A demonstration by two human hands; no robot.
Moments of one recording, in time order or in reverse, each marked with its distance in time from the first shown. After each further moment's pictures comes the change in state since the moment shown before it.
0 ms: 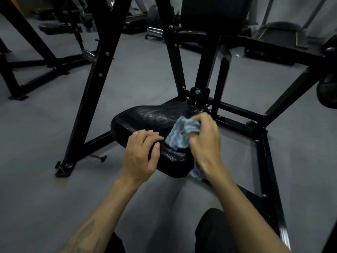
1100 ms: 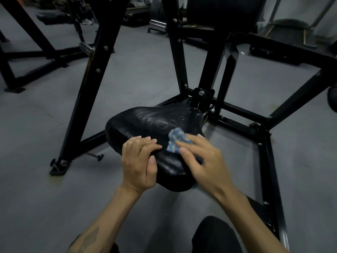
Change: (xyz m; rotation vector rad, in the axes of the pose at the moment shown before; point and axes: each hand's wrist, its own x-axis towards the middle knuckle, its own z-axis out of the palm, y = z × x) left_hand 0.000 -0.011 0.026 -0.024 0.186 0.066; right_hand -0.014 0.029 -0.006 0.055 -0.250 -0.285
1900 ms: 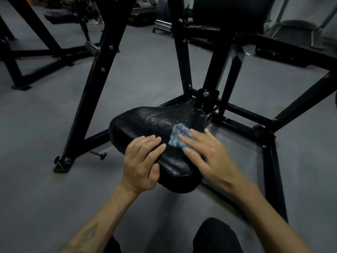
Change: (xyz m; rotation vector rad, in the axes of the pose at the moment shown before) left_hand -0.005 -0.016 -0.002 0.044 -0.062 0.179; right_hand 0.020 0.018 -0.013 -0.232 -0.232 -0.111
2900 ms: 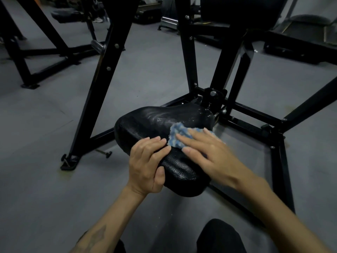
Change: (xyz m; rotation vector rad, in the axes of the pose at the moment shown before) left_hand -0.003 0.000 0.005 -0.005 0.061 -0.030; right_hand 0.019 -0.007 -0.006 0.010 -0.243 0.000
